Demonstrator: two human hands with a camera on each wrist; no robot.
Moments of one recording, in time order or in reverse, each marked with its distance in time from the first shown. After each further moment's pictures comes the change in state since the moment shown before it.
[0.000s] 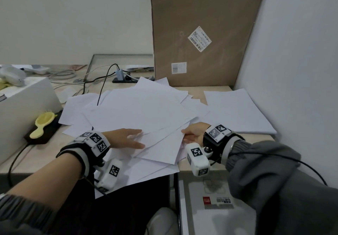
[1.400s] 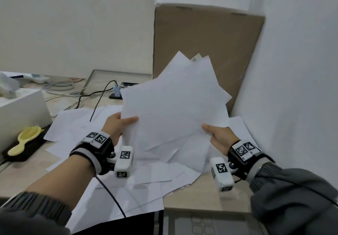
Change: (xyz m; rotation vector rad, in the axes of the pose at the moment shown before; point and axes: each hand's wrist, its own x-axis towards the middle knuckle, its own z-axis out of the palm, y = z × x) left_hand 0.051 0.046 -0.049 -1.269 0.640 0.176; right_hand -0.005 -0.057 -0.088 0.292 -0.068 -0.579
